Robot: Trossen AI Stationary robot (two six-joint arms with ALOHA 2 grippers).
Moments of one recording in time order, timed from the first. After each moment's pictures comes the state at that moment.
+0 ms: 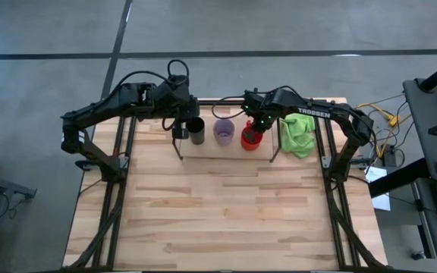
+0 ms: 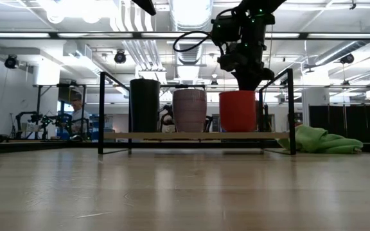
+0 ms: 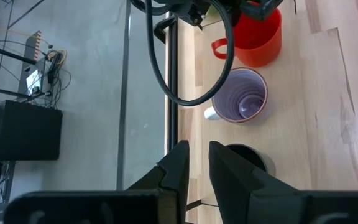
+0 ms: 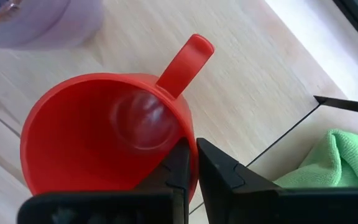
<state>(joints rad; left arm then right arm) 0.18 1.50 1.90 -1.18 -0.36 0.47 -0.41 1.74 1.48 -1.10 0.05 0.34</state>
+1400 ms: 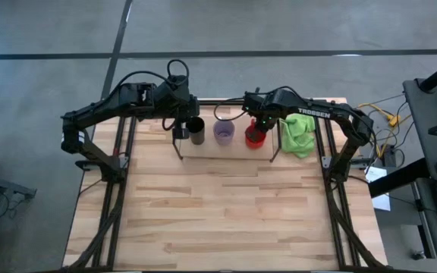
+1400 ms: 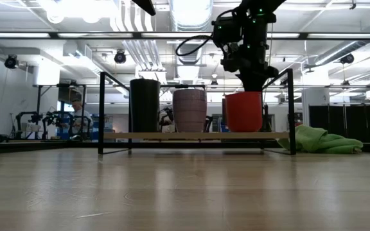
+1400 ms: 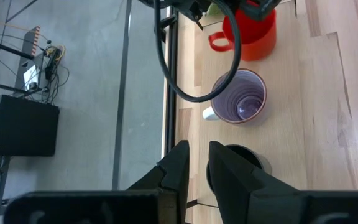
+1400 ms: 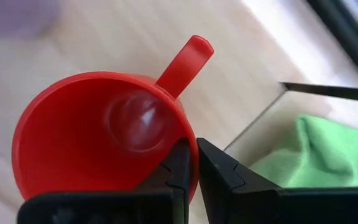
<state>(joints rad) 0.18 1.50 1.90 -1.19 -0.35 0.44 -0.41 1.74 1.48 -1.16 0.13 0.36</state>
